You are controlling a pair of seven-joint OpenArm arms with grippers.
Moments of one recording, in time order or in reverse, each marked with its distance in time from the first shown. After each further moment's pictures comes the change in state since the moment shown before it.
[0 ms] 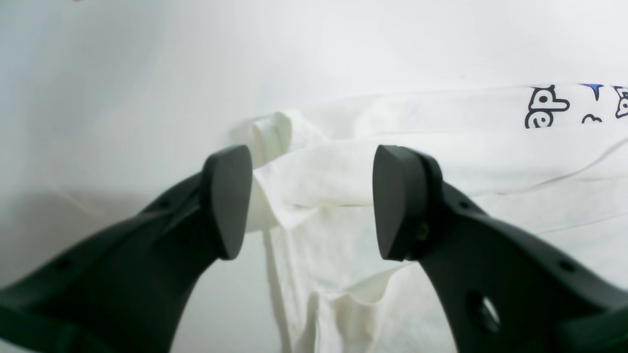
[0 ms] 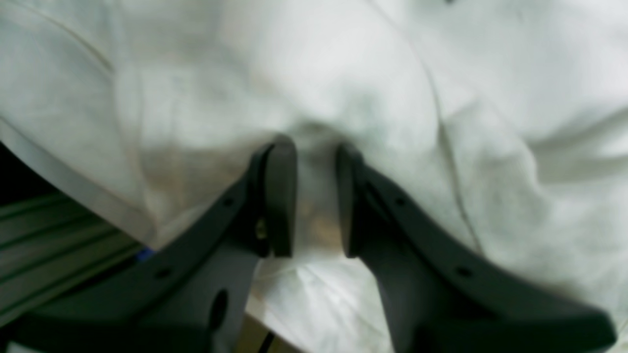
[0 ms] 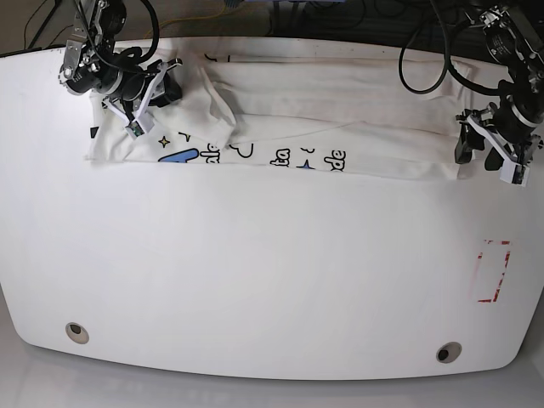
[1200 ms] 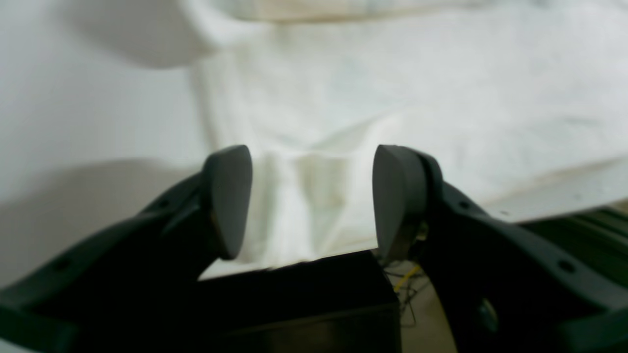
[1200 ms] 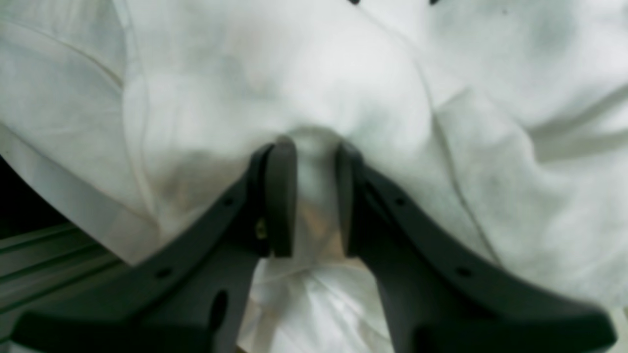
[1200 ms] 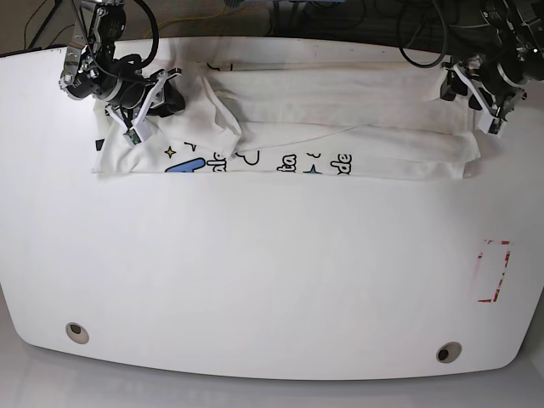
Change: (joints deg) left arm 13.6 -0.1 3.5 -0.6 0.4 0.0 3.8; right arm 1.5 0.1 0.0 -3.2 1.0 0.3 2.8
